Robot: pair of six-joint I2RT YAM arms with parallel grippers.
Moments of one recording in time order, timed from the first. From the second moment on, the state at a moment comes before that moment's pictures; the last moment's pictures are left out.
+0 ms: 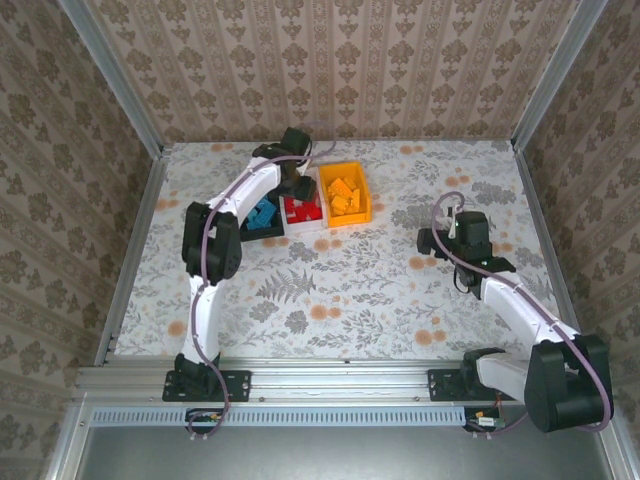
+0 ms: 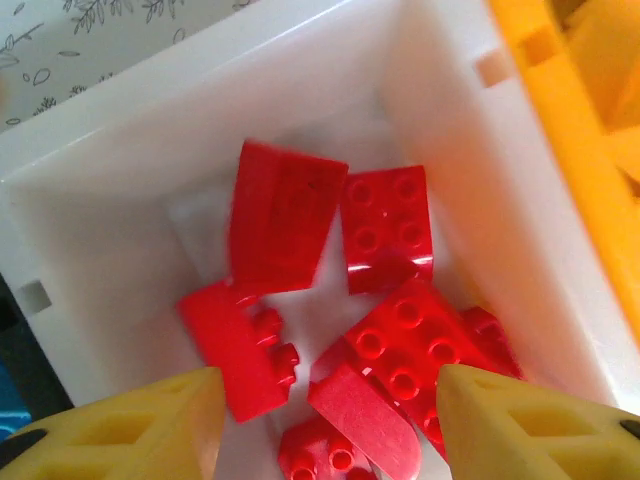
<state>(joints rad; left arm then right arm) -0.48 2.24 2.01 -0.92 -0.04 -0.12 0.08 1.13 0.57 -0.13 0.10 0.18</state>
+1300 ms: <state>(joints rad) -0.08 1.46 0.30 0.78 -0.02 0.15 -0.02 1.53 0.41 0.74 -0.03 0.04</state>
